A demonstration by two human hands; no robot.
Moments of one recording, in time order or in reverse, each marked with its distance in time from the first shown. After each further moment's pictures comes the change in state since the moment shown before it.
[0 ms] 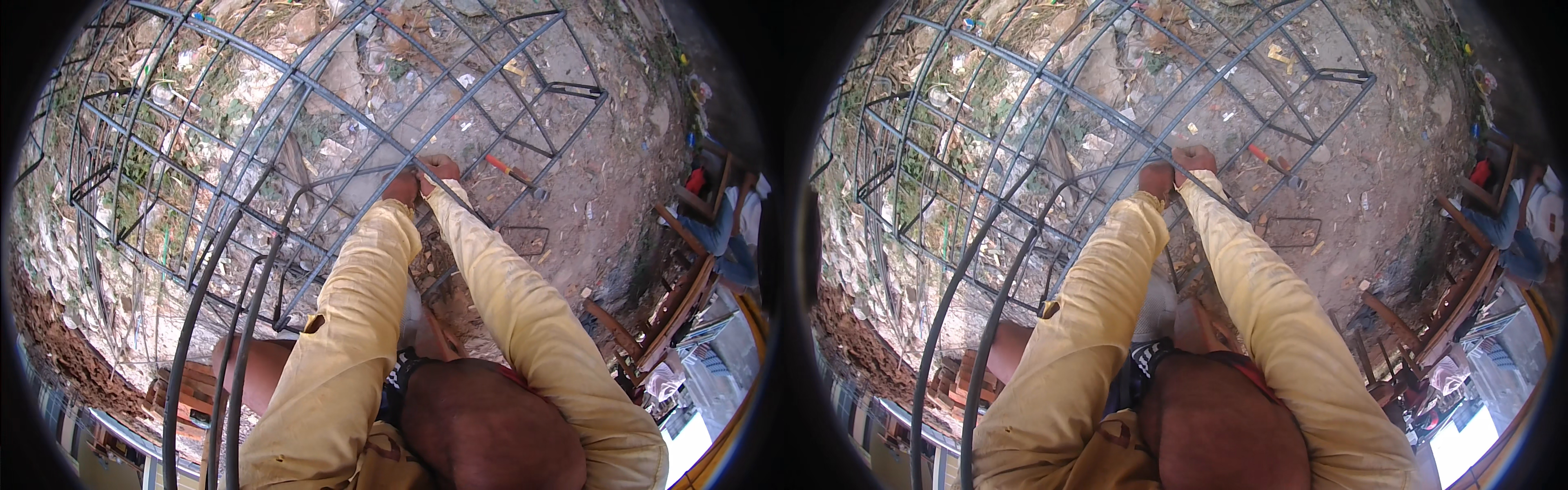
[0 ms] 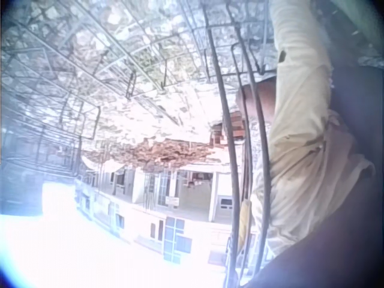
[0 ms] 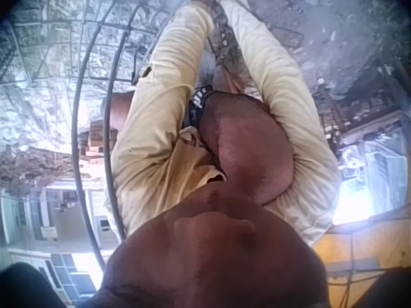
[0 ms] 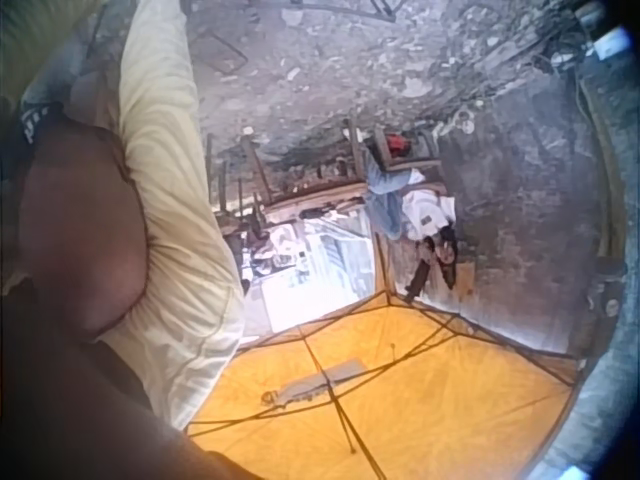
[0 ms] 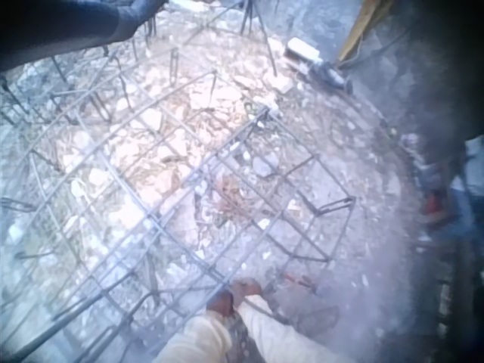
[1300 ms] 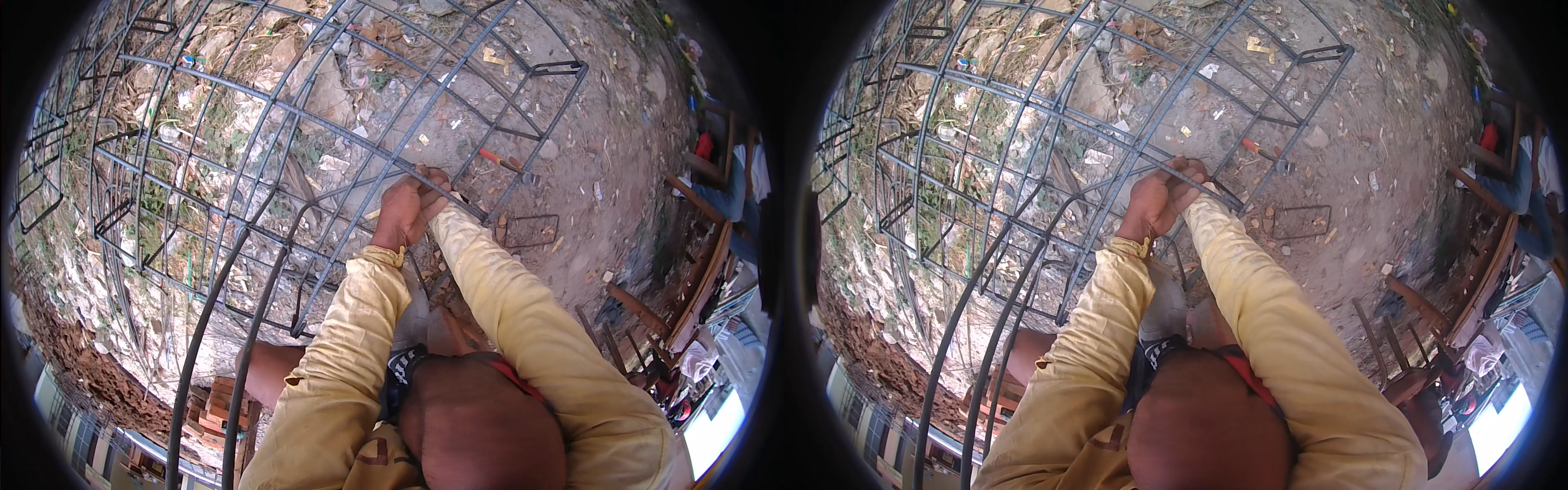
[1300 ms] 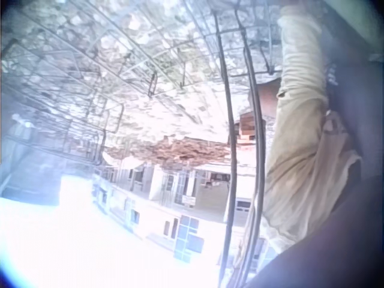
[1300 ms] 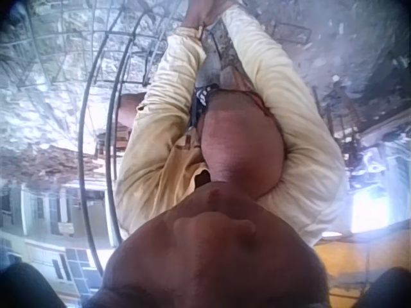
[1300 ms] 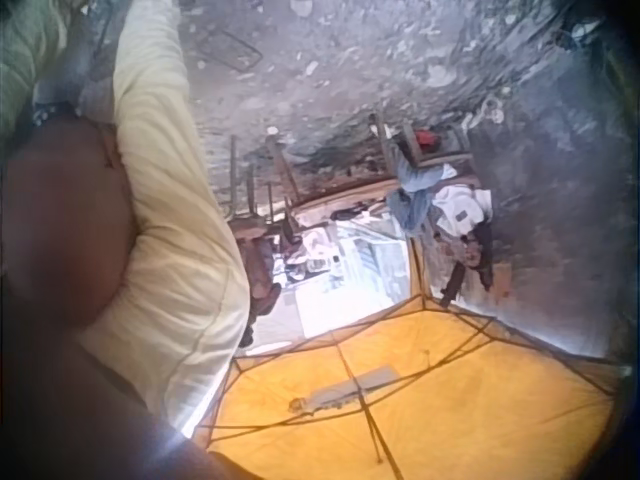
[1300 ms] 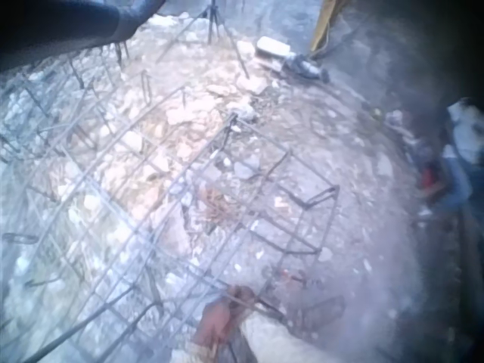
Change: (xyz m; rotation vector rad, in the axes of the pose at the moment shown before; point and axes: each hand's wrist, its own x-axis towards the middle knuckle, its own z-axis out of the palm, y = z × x) left_hand -0.057 0.161 -0.137 -1.370 -0.360 -0.679; right_hand -0.024 0.006 -0.003 1.089 -0.323 0.662
